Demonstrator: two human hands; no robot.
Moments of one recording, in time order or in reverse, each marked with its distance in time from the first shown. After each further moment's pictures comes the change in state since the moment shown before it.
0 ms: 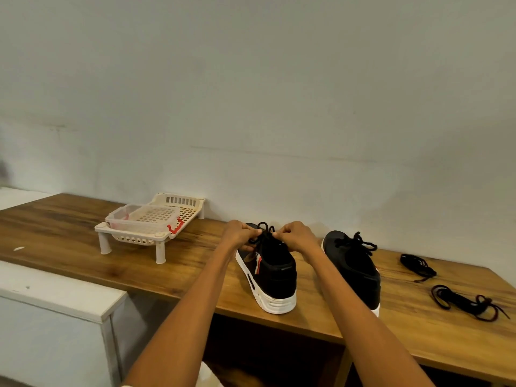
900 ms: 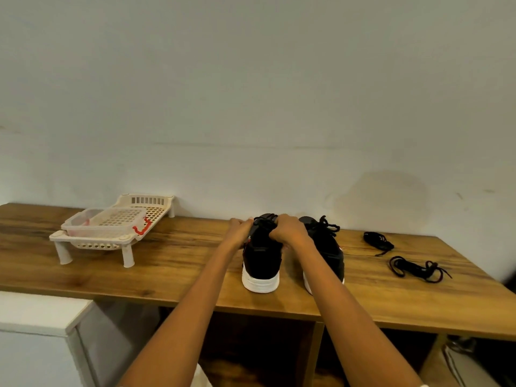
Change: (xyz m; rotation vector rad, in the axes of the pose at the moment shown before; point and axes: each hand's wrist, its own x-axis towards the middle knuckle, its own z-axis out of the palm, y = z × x) left_hand -0.006 0.005 0.067 -0.066 -0.068 -0.020; right_hand -0.031 0.006 -0.037 -0.331 -0.018 0.127
